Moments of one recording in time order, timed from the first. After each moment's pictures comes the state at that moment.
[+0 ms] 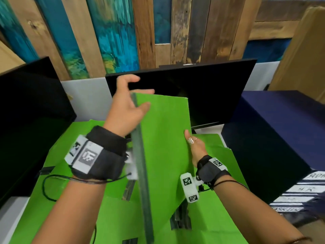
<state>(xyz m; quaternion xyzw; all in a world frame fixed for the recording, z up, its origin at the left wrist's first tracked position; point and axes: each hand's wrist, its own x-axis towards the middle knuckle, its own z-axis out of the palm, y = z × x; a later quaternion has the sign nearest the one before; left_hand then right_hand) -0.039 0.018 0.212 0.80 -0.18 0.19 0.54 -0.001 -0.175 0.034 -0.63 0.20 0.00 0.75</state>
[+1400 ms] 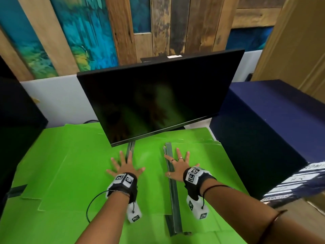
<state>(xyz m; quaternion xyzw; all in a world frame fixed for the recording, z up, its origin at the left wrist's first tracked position) 0.037 0.027 -0.054 0.97 0.08 -0.19 0.12 -0.002 -0.173 -0.049 -0.95 0.07 0.25 0.15</state>
